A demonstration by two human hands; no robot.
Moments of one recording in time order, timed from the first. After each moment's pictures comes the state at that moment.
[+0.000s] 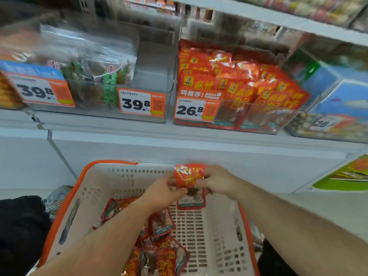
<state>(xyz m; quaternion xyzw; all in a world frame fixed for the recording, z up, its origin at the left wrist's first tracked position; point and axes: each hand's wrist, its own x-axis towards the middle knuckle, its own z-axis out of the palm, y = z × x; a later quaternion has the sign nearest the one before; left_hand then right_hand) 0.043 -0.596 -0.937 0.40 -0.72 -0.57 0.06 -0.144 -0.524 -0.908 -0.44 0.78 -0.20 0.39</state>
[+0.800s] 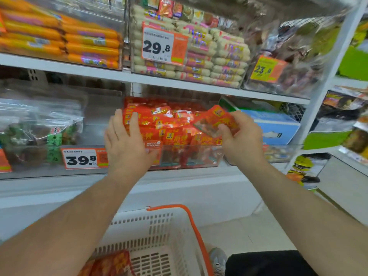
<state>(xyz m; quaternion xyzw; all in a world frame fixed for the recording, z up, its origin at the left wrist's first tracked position) -0.044 -0.633 -0.756 0.41 -0.82 -0.06 0.40 -0.205 -0.462 -0.682 -0.43 0.76 -0.42 -0.23</state>
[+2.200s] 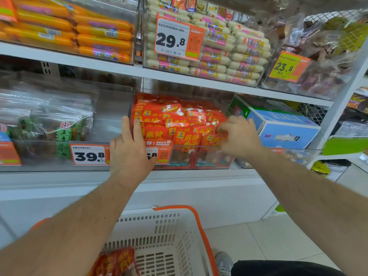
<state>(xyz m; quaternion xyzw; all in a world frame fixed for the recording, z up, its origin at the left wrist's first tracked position) -0.037 -0.644 -0.768 0.46 -0.85 -0.01 0.25 -0.272 -0.513 -0.700 -0.50 0.84 -0.03 -0.21</state>
